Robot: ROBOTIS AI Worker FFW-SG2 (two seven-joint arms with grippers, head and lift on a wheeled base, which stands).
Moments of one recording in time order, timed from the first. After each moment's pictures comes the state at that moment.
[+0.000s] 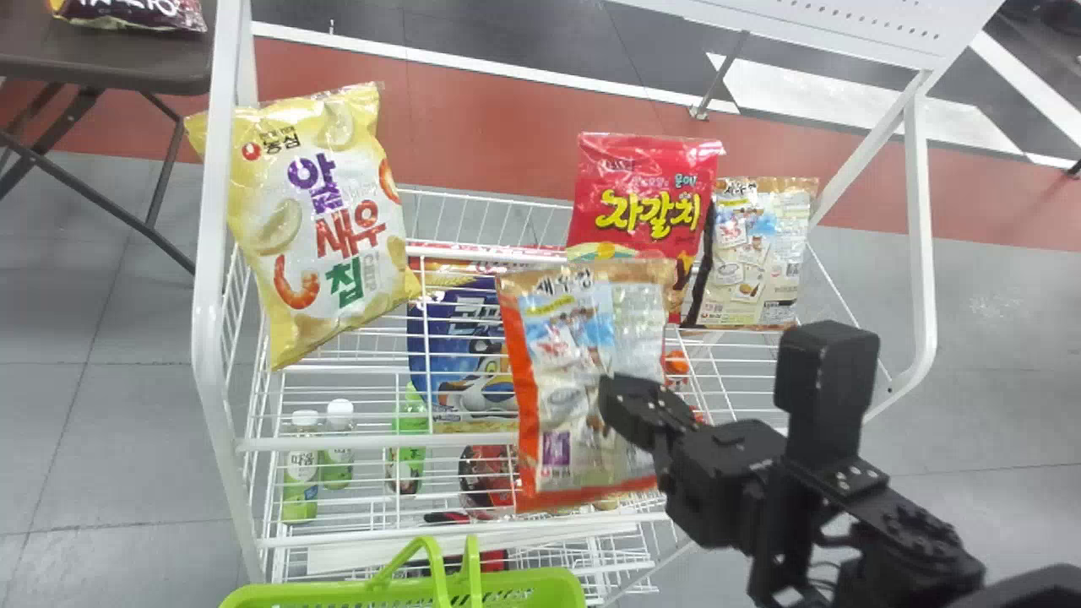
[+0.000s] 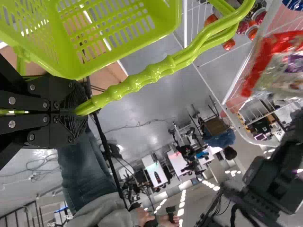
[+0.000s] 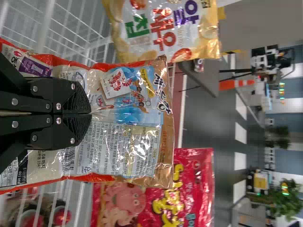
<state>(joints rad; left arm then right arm) 0.74 0.20 -0.30 -2.34 0.35 1.06 -0.74 0.69 -0.16 -0.20 -2.74 -0.21 1.07 0.19</state>
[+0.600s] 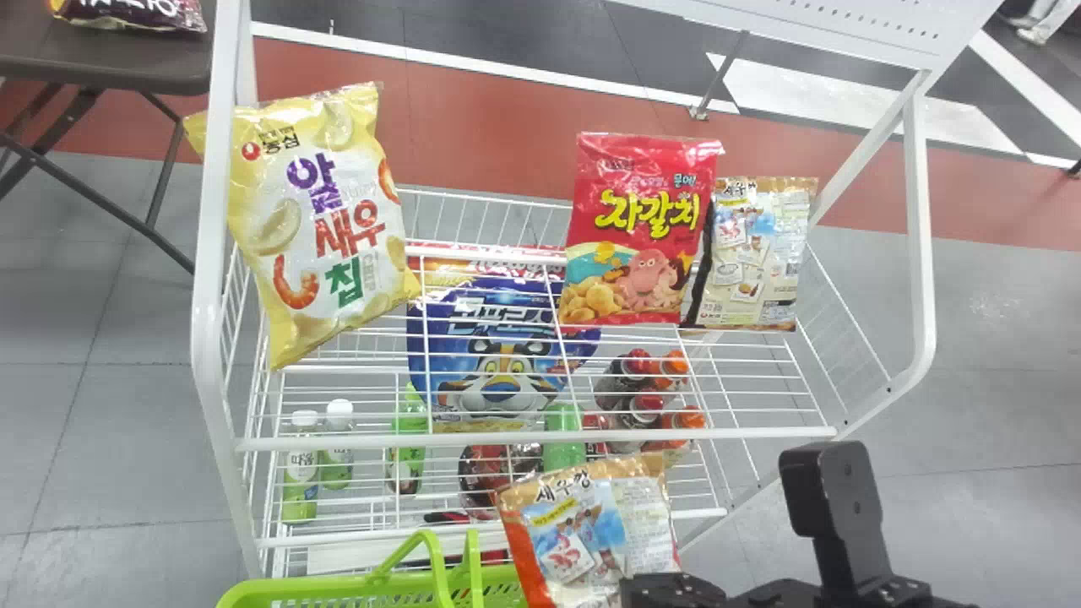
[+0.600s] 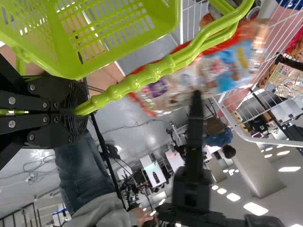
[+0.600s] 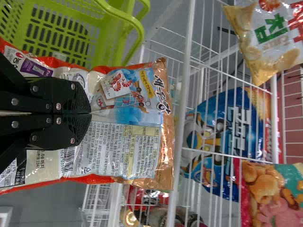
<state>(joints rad) 0.75 0.20 -0.30 -2.35 0.35 1.05 -0.74 0.78 -0.16 -0.31 -2.86 -0.24 1.56 0.34</state>
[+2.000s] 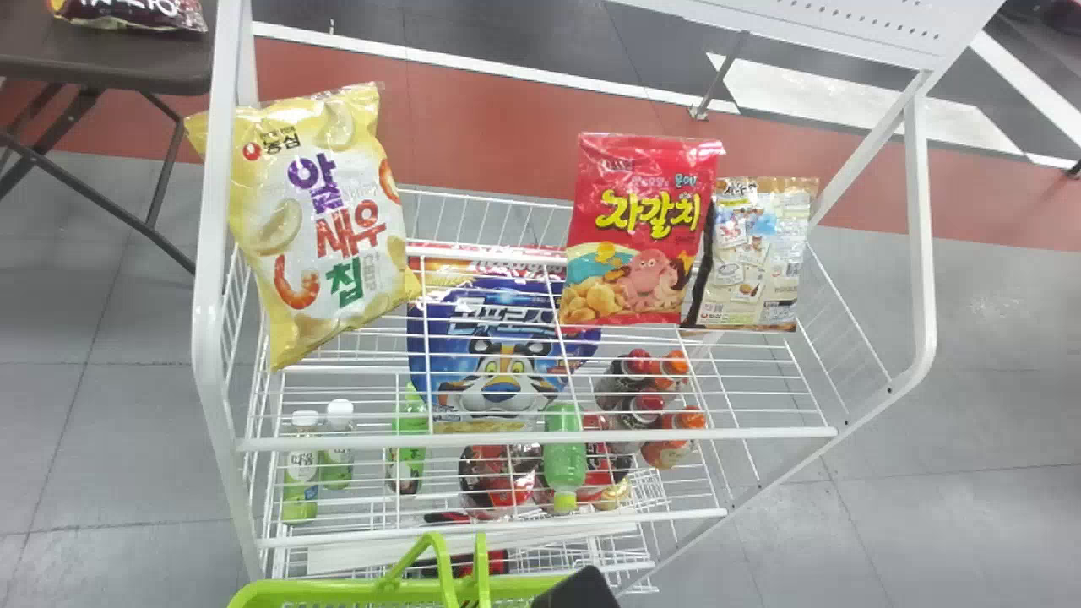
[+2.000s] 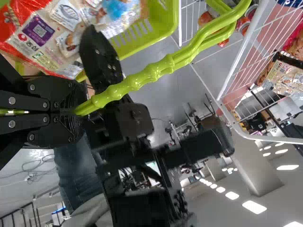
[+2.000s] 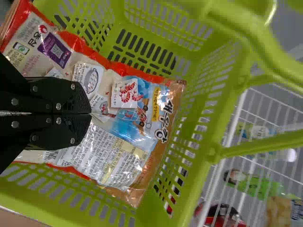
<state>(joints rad) 0.76 0.20 -0.29 -2.37 0.35 1.05 -0.74 0.69 -0.26 0.22 -2.50 -0.03 1.57 0.23</state>
